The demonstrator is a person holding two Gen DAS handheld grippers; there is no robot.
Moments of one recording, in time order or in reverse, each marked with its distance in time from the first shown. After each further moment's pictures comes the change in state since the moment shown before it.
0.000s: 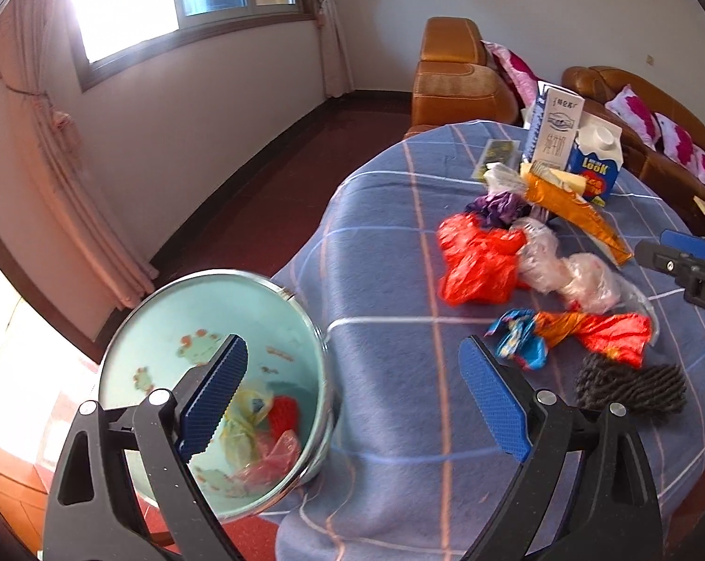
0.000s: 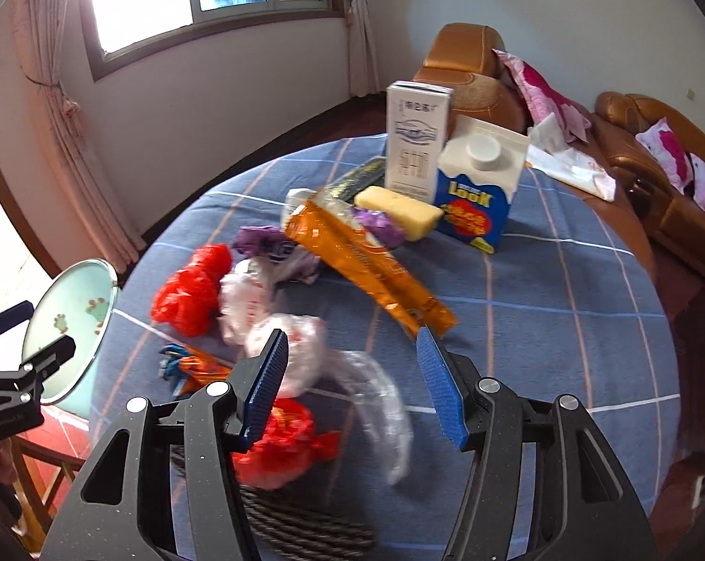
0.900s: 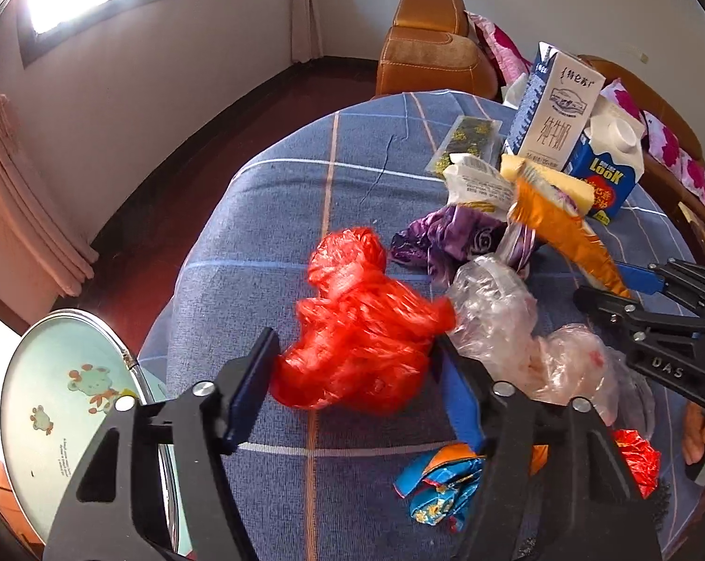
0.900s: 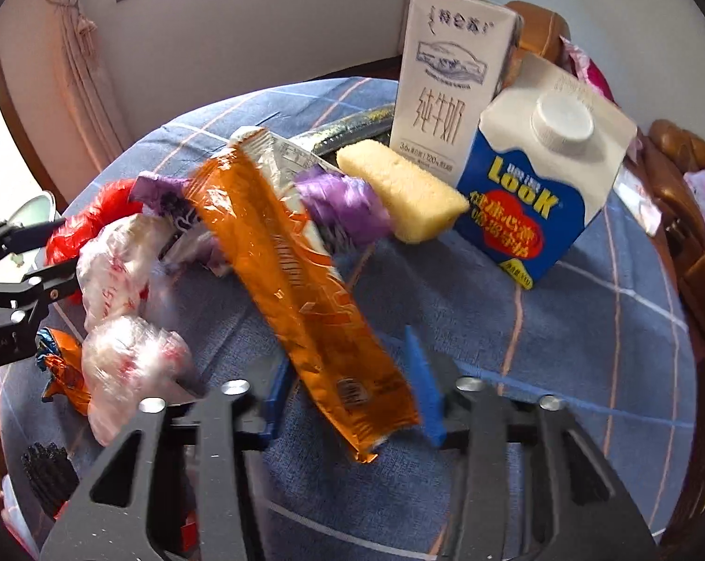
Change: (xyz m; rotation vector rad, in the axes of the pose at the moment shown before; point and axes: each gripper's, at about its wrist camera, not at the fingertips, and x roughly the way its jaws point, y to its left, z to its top) left arm 0.099 -0.053 0.046 -0.039 0.118 -0.112; right arm 0.104 -0.031 0.025 -0.171 0.148 0.081
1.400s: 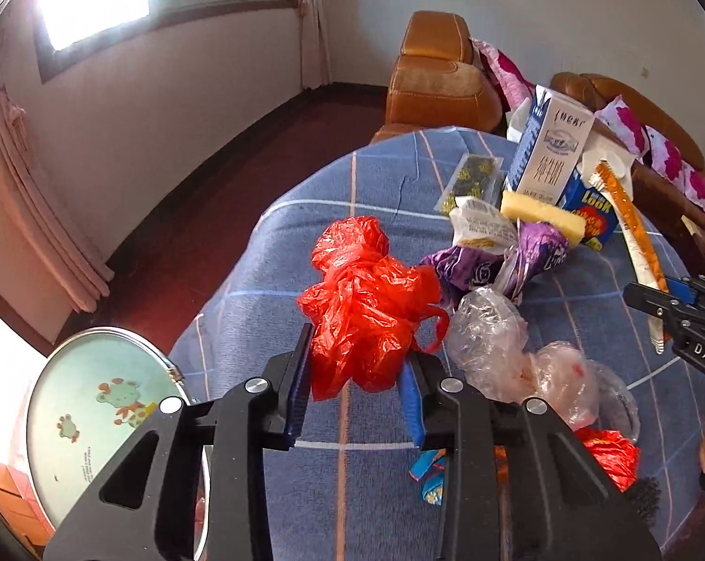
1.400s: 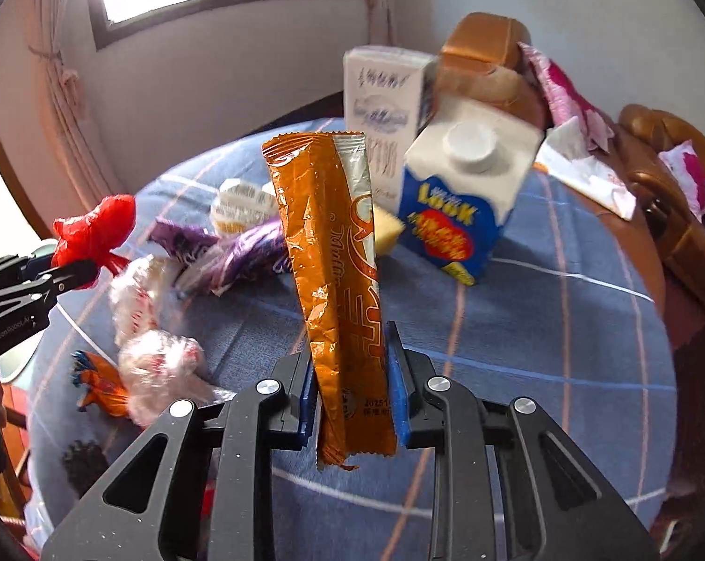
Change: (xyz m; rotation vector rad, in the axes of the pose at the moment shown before) left arm -0.041 0.008 0.004 0.003 -0.098 0.027; right arm -0.065 -0.009 -0.013 0.093 -0.110 -0.048
